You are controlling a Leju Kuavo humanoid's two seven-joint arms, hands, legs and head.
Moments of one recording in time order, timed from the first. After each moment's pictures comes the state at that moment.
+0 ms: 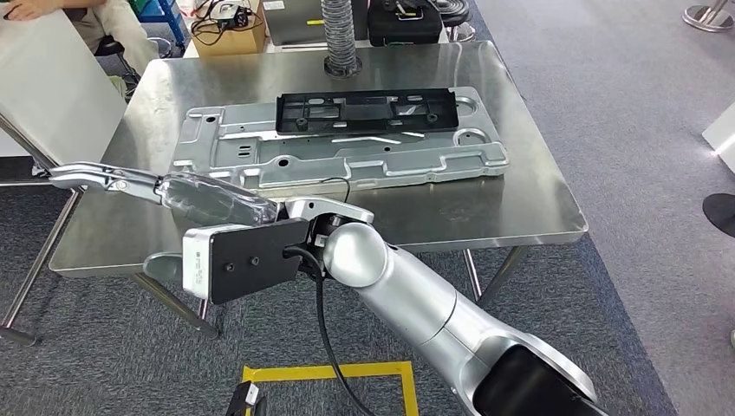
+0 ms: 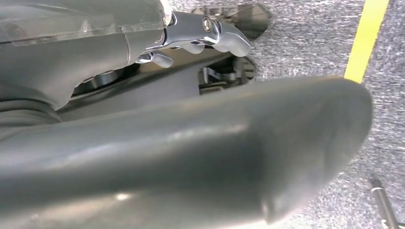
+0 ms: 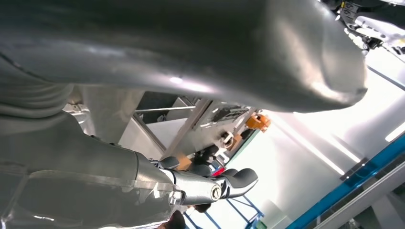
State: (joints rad) left arm -0.21 -0.25 0.94 -0.21 -0.56 -0.09 -0.14; right arm -0.89 0.32 0.76 -1.27 0.16 0.34 -0.41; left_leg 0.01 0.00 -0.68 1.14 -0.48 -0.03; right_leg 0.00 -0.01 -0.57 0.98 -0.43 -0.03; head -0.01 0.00
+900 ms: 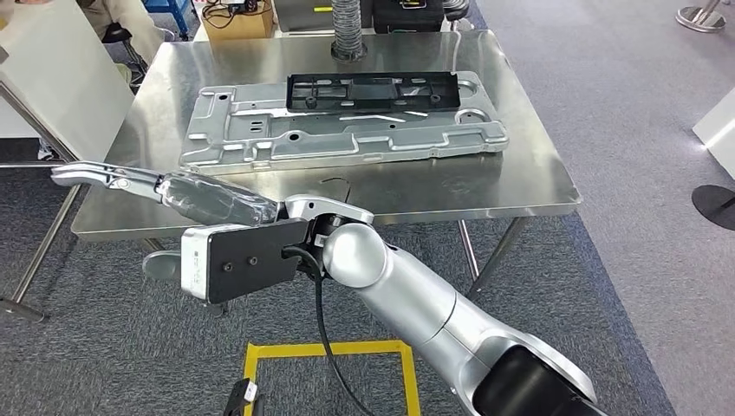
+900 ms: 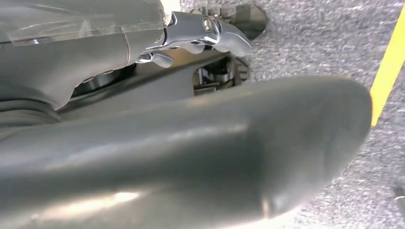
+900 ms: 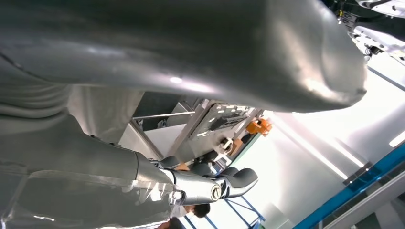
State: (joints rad) left arm -0.22 -0.25 0.94 -0.21 -0.56 -0.08 -0.13; right arm -0.89 0.32 0.76 -1.27 0.17 0.33 -0.41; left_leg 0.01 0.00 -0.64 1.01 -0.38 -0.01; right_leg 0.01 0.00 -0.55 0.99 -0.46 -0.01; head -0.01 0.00
